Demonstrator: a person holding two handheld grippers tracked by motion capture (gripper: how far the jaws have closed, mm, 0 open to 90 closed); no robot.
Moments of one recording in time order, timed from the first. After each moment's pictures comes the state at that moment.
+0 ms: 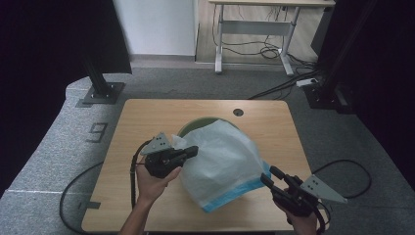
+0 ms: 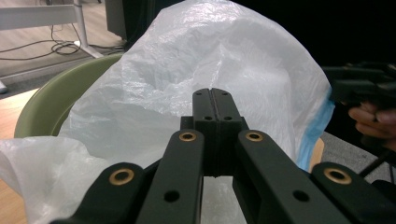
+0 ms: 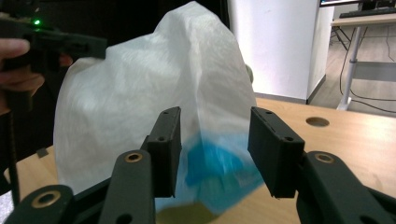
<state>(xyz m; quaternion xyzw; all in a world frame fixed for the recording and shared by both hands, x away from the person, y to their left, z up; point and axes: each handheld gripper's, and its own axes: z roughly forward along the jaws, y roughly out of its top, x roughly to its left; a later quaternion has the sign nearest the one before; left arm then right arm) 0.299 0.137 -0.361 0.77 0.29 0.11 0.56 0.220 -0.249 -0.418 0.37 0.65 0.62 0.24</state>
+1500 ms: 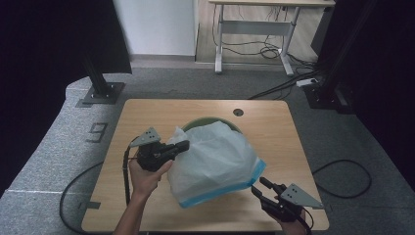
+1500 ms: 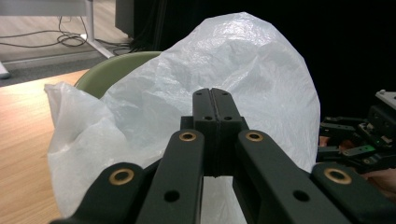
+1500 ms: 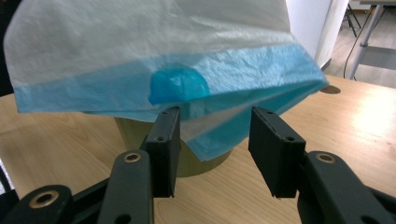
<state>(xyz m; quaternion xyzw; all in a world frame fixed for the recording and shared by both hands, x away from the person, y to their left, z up) 0.315 0.161 -0.364 0.75 0.33 0.09 0.57 0.229 -0.235 -0.478 0.34 0.71 0.57 0.25</state>
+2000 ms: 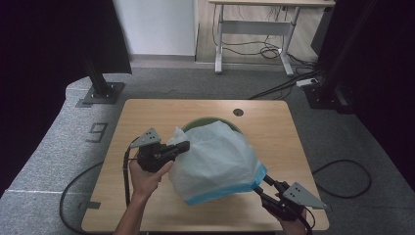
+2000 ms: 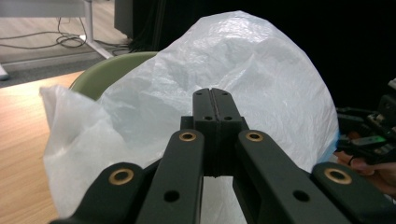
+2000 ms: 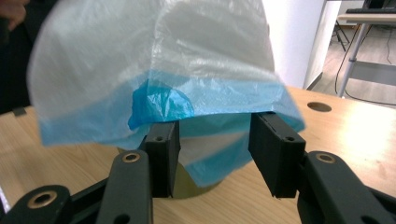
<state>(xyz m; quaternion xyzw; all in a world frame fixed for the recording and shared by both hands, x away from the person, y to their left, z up) 0.311 0.159 -0.362 0.75 0.32 0.09 0.57 0.225 -0.233 -0.461 0.34 0.69 0.58 0.27</state>
